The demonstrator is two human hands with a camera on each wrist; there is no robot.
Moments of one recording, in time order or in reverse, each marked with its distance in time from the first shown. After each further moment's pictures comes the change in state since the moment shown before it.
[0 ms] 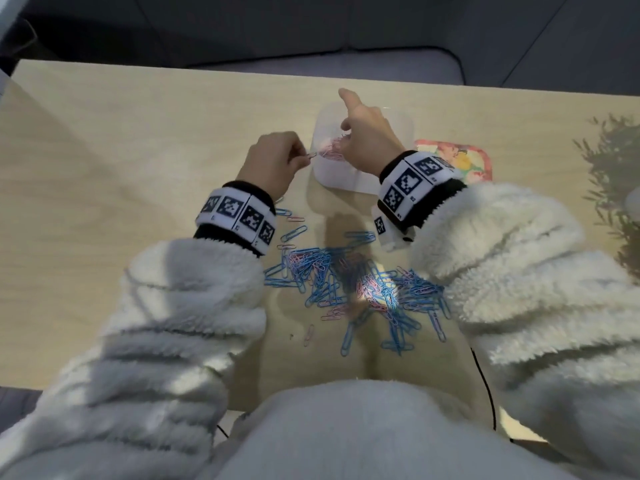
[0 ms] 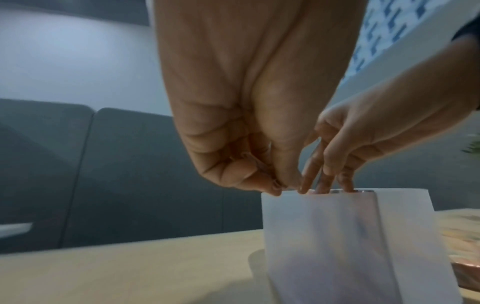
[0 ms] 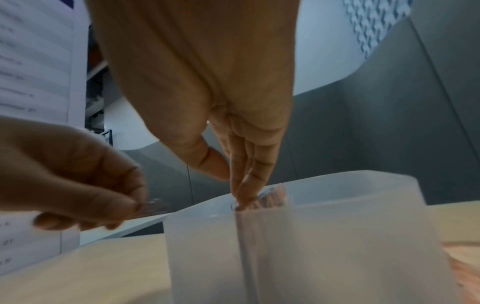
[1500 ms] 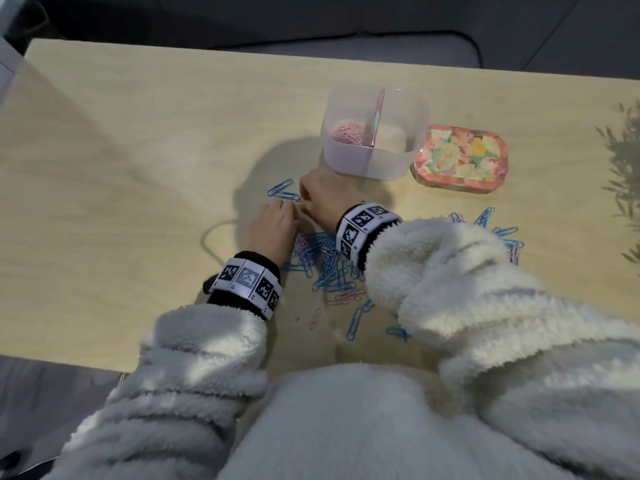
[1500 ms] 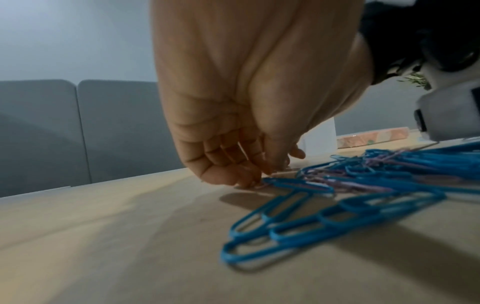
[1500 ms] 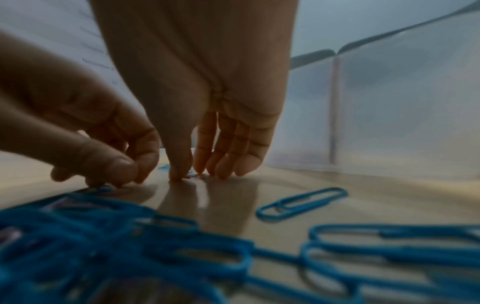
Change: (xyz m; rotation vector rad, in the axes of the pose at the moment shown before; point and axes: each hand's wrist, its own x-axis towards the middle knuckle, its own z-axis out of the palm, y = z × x) left_hand -0.088 -0.047 0.063 0.295 -0.171 -0.057; right_hand -0.043 -0.018 0.091 -0.199 -0.198 -0.185
